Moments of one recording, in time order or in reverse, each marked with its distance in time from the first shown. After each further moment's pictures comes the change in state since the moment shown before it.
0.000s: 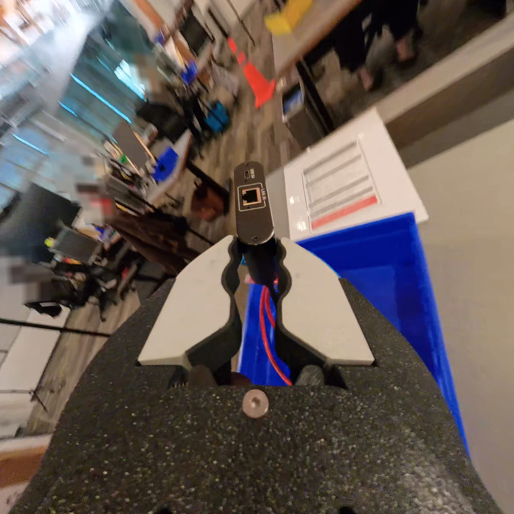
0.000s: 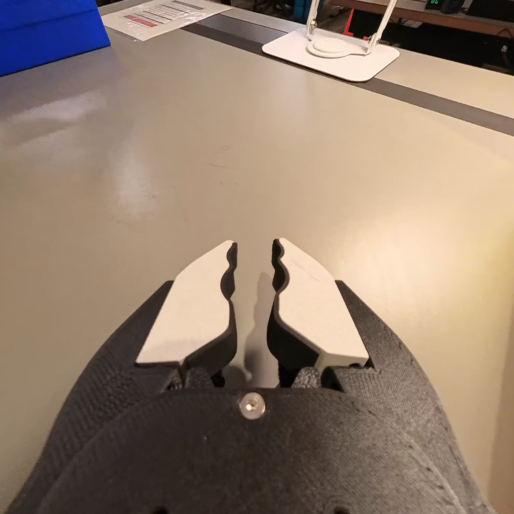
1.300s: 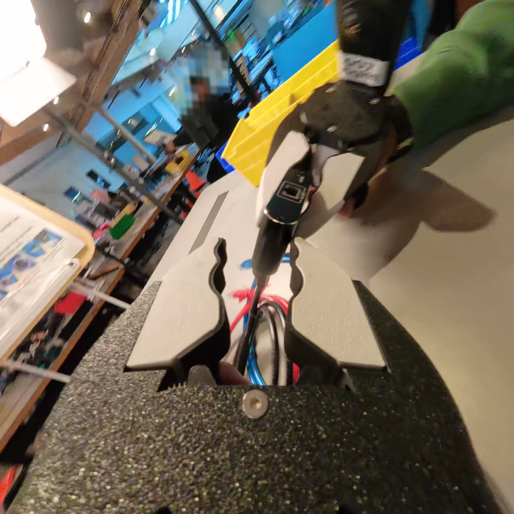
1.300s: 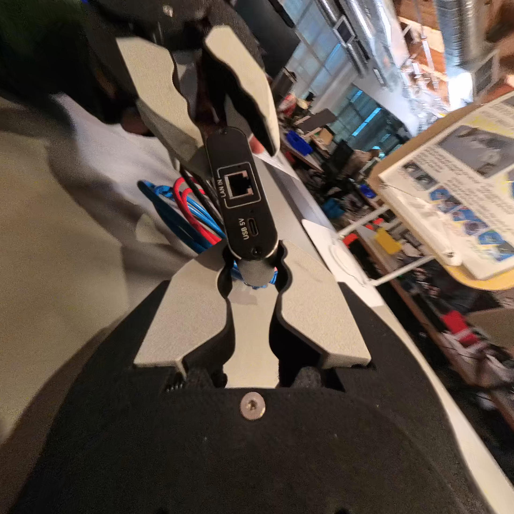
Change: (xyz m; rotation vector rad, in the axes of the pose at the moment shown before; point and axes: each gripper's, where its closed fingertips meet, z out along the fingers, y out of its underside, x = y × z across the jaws) left arm 0.460 -0.168 -0.195 1.037 1.013 0.280; right arm -0.043 -0.093 0.094 0.421 -0.185 -0.745
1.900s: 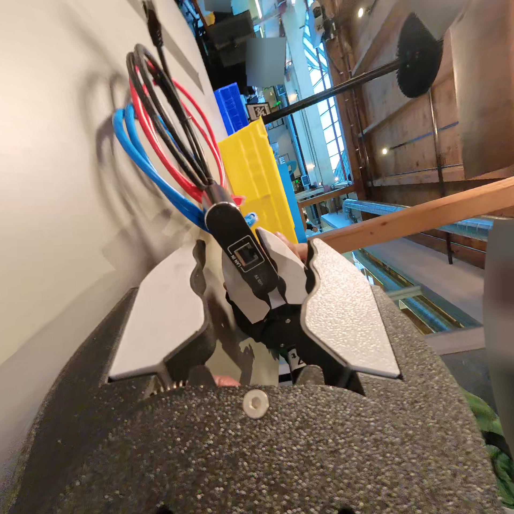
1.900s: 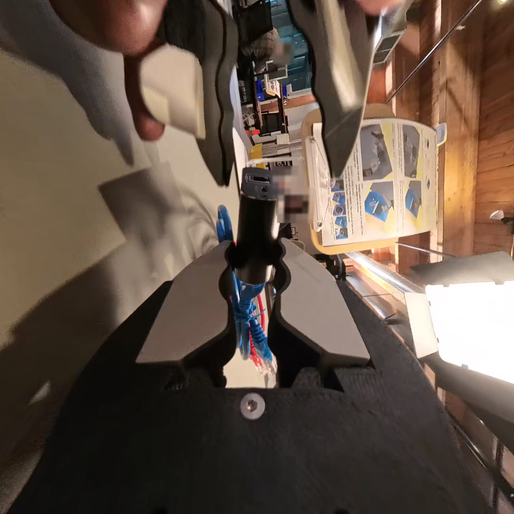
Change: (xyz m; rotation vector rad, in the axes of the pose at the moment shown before) left arm 0.001 0.045 0.015 0.139 0.133 -1.846; right arm -0.006 0.027 0.017 -0.497 0.381 -0.667
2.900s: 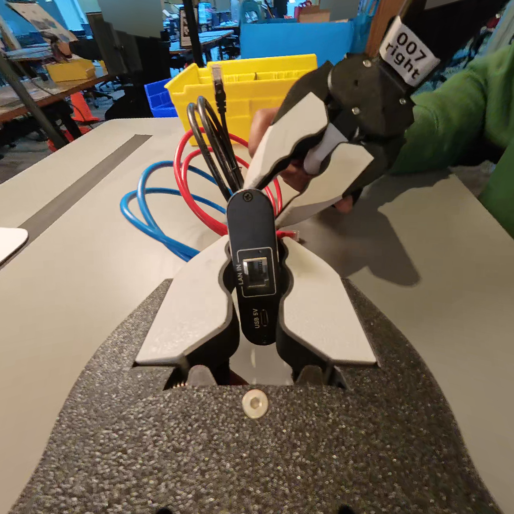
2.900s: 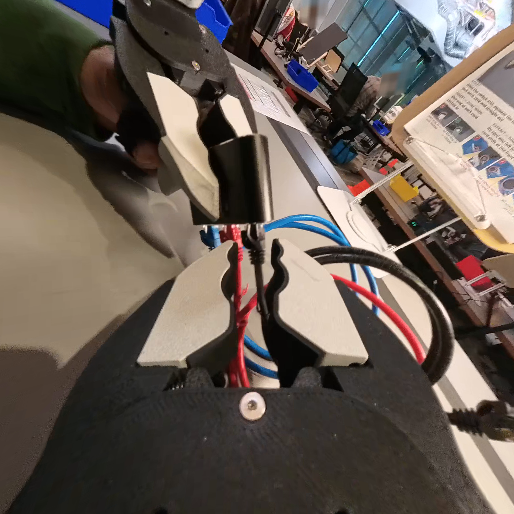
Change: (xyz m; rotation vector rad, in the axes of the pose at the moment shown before) left arm 0.003 0.025 -0.018 -0.332 -0.001 1.299; right arm 0.012 -0.029 -0.022 0.281 -0.458 0.707
